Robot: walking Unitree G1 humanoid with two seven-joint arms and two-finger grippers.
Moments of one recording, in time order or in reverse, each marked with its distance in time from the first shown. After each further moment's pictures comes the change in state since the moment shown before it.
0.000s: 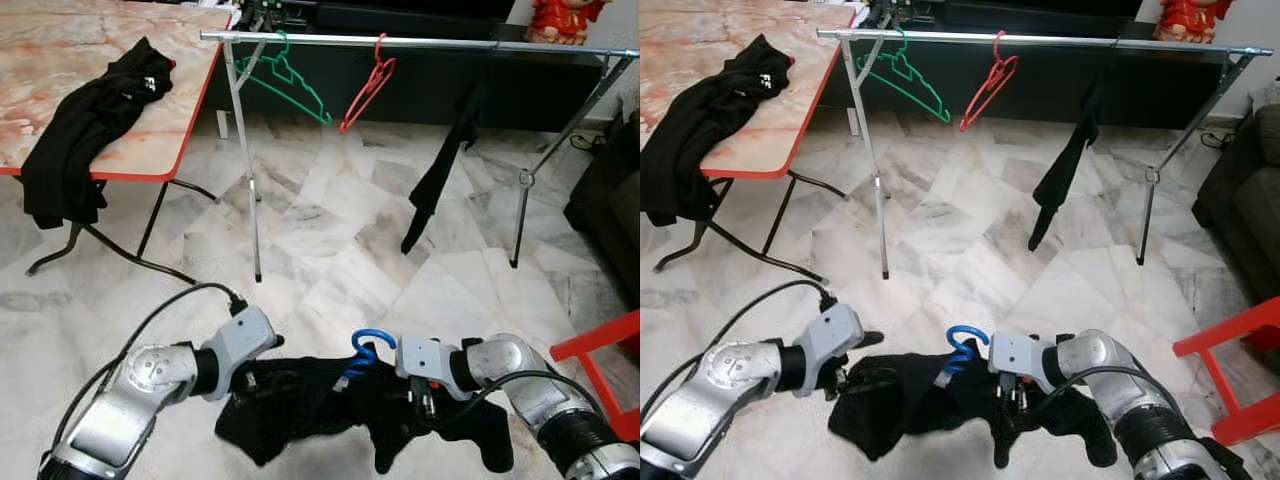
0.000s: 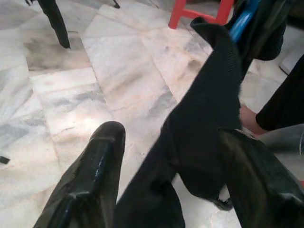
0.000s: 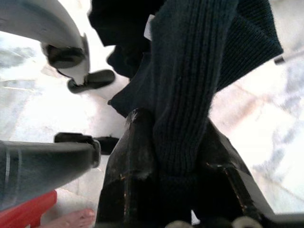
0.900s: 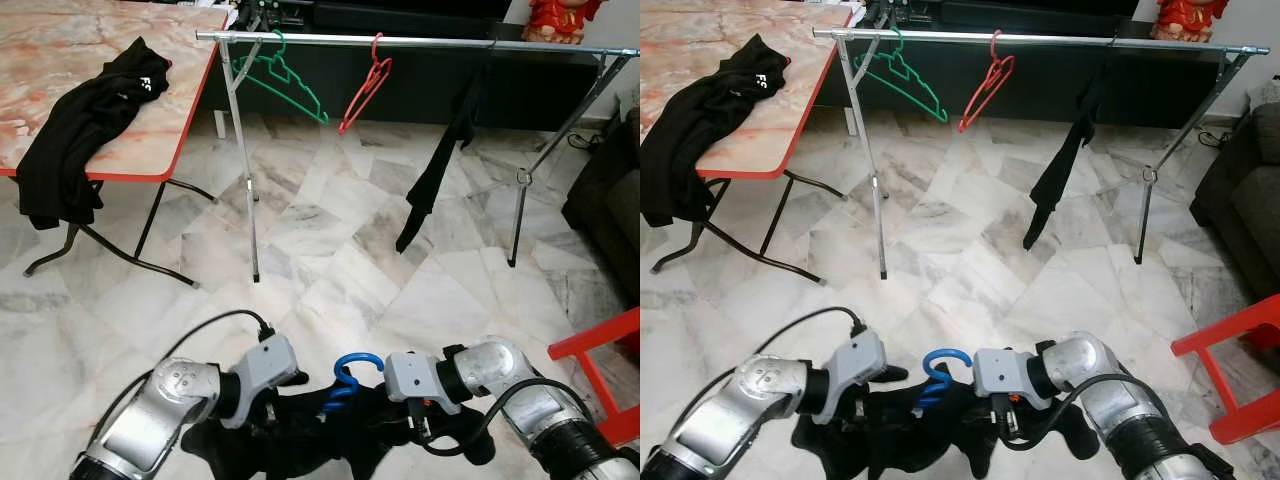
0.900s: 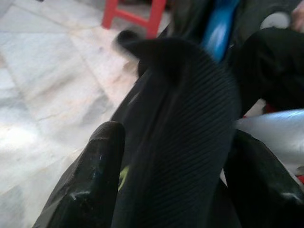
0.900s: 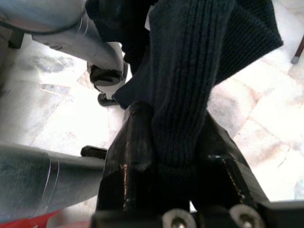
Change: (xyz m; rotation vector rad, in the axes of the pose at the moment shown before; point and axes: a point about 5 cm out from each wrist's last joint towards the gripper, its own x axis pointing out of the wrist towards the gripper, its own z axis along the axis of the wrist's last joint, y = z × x) left arm 0.031 -0.033 -0.008 -0.098 -0.029 -0.290; right arm 0.009 0.015 0.025 -0.091 -0.110 0.162
